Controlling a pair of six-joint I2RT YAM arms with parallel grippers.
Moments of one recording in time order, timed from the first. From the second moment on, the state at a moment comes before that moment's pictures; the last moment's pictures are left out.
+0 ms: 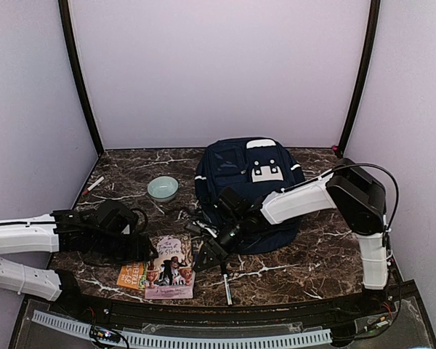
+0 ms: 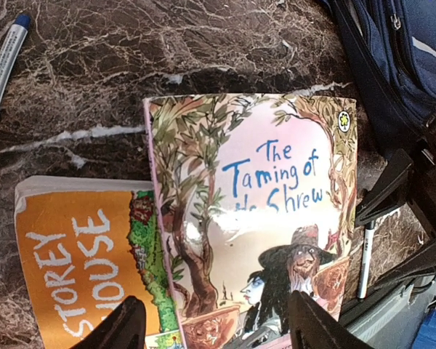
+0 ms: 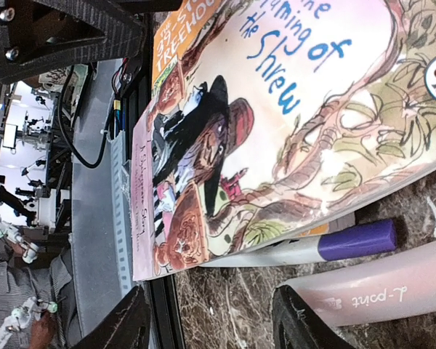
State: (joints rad) left arm -0.87 1.01 0.56 -0.58 0.01 -0.97; right arm 0.99 2.10 1.30 -0.23 -0.89 0.19
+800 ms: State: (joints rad) left arm -0.87 1.06 0.43 -0.32 0.12 -1.08; right arm 0.99 2.18 1.38 -0.18 -0.99 0.34
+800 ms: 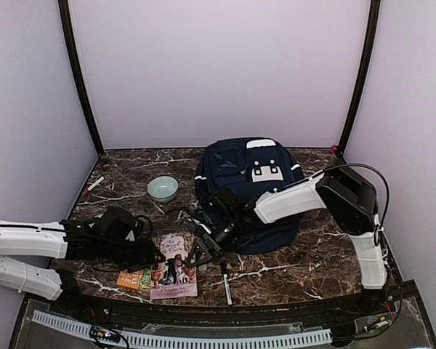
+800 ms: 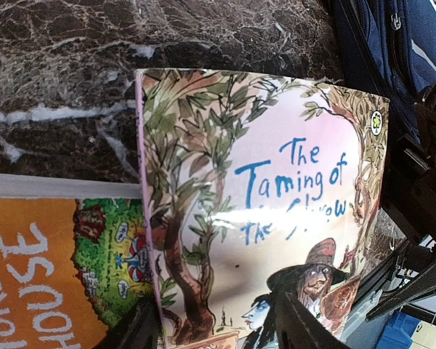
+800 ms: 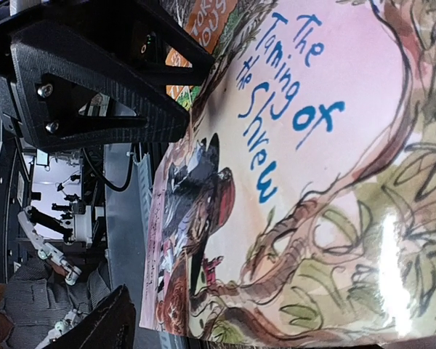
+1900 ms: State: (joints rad) left arm -0.94 1.13 0.50 -0.37 0.08 -1.10; right arm 1.01 2.08 1.25 -0.16 -0.86 0.54
